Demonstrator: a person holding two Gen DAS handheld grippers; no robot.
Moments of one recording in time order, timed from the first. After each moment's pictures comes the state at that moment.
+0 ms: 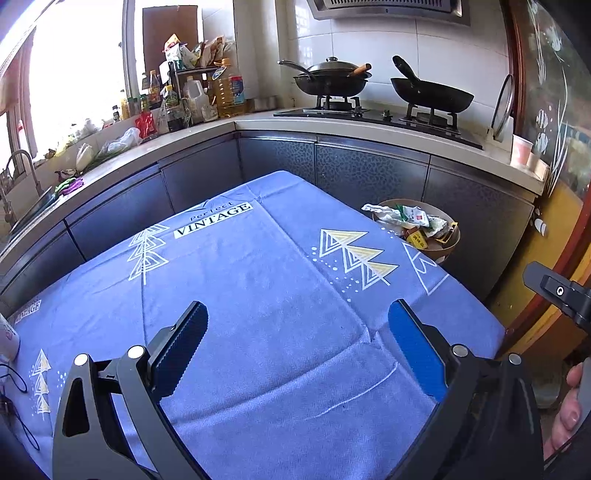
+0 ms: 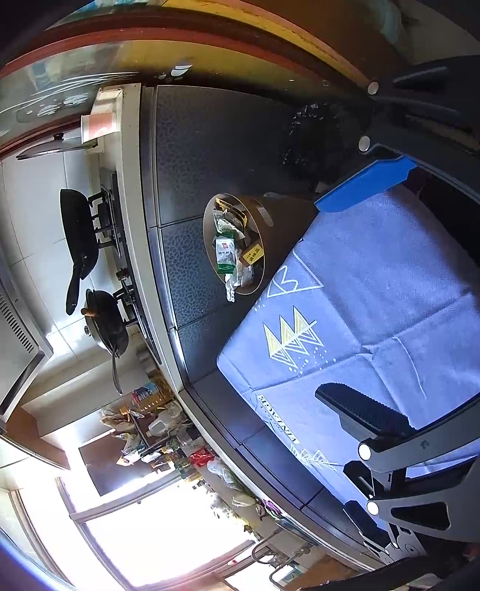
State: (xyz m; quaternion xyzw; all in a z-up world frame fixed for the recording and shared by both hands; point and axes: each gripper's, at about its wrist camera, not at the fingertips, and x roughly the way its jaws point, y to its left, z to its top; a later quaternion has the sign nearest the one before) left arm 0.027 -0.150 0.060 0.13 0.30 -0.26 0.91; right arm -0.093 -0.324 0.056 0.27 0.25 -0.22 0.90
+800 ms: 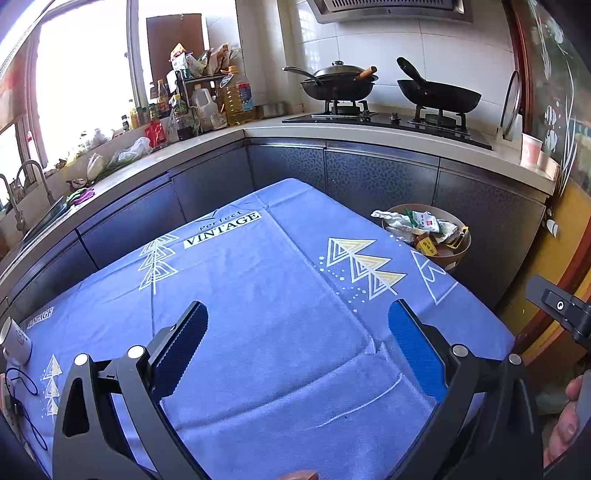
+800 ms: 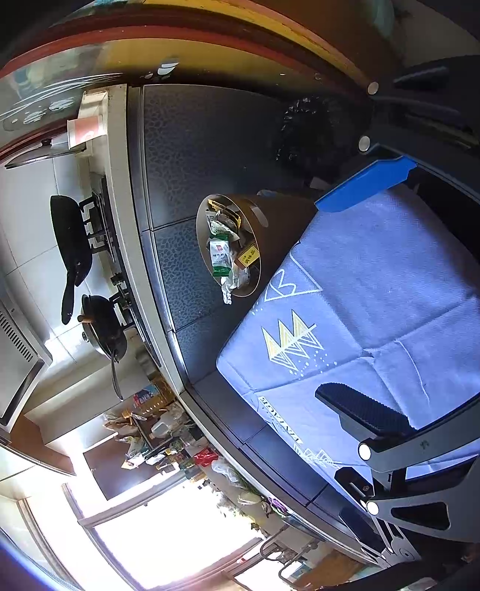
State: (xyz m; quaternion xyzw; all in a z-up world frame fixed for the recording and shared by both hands) left arm 0.029 -0.160 0.063 0.14 0.29 -0.24 0.92; right arm -0.092 -0.334 0.045 0.29 0.25 -0.21 0.90
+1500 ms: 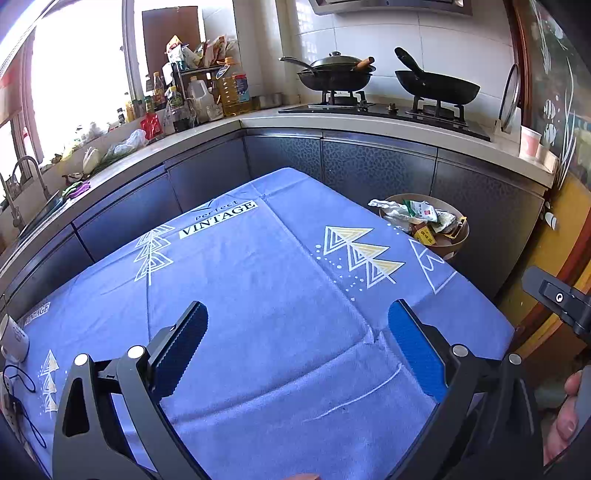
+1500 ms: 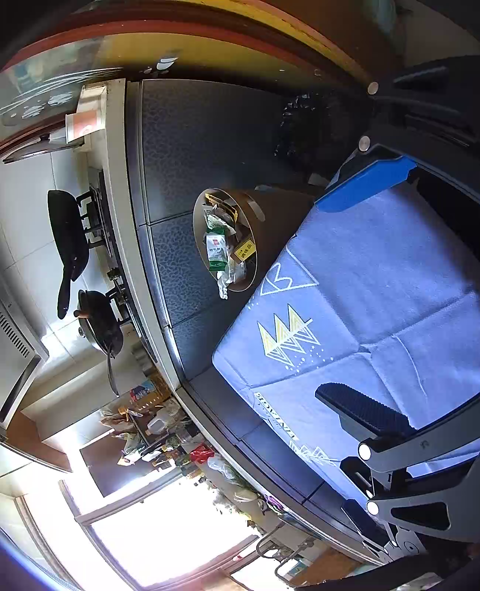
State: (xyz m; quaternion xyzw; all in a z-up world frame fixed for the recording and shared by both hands) left arm 0.029 -0.158 0.055 0.14 0.30 -0.24 0.91; right arm -0.087 -0.333 0.044 0.29 0.25 -0.20 0.90
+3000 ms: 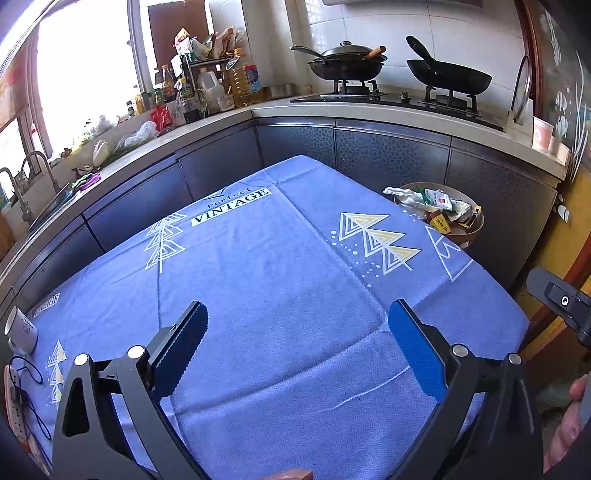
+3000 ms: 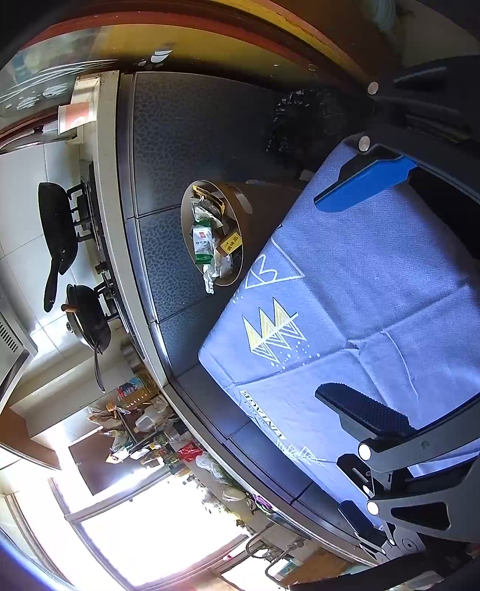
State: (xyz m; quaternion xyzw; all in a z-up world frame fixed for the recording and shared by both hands) left arm 0.033 -0.152 0.046 0.15 0.32 -0.22 0.91; right arm -0.078 -0.326 0.035 0.29 0.27 -0.19 0.90
